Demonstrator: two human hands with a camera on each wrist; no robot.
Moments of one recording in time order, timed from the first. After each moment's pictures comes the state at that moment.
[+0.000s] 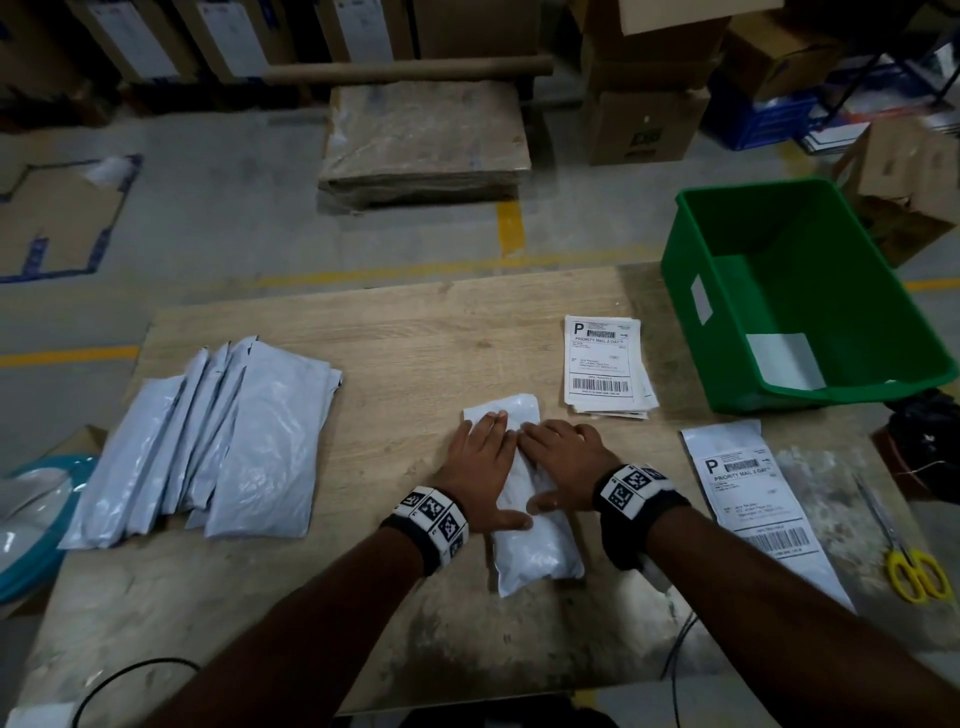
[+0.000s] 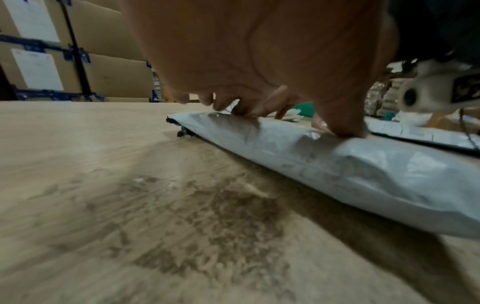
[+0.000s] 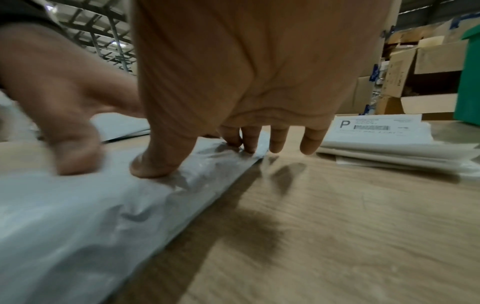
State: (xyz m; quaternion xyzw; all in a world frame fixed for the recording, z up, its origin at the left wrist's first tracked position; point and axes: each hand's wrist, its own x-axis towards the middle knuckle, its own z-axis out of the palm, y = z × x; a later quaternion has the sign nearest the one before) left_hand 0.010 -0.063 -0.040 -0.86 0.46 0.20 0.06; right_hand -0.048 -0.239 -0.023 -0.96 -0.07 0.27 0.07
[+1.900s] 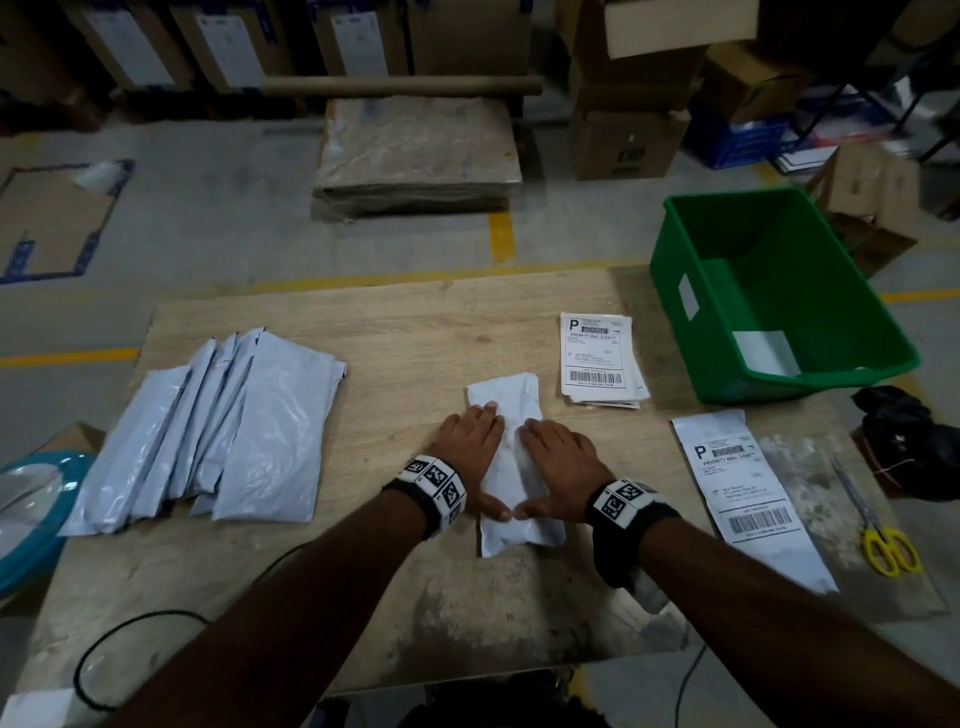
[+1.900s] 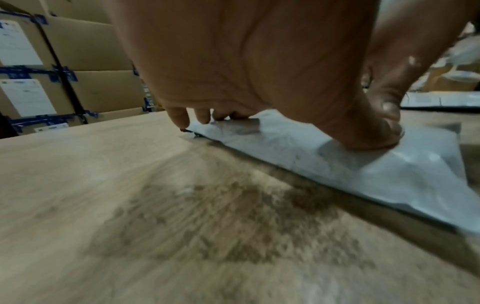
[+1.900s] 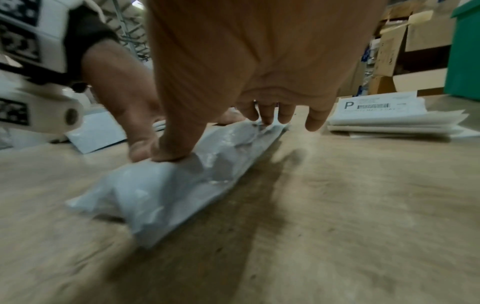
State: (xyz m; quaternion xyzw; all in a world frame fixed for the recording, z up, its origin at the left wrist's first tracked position) left_hand 0.020 -0.048 -0.031 -0.86 0.46 0.20 0.11; right_hand -0.077 -0.207 -0.008 -0.97 0.00 0.22 0.12
